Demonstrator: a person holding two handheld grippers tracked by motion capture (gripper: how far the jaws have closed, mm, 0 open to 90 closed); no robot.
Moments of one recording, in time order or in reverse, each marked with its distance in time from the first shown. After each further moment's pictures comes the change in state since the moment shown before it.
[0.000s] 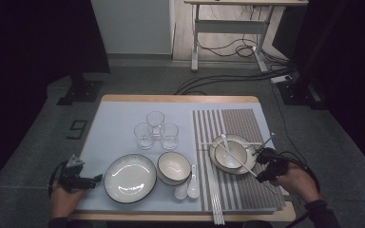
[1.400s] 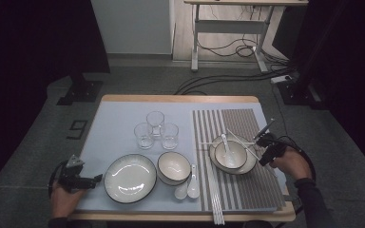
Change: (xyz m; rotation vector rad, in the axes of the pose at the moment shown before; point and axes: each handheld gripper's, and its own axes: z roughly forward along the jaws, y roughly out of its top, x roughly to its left) left arm 0.000 0.000 0.000 0.000 0.000 -0.001; right arm -0.055 0.031 0.018 0.048 -0.097 0.130
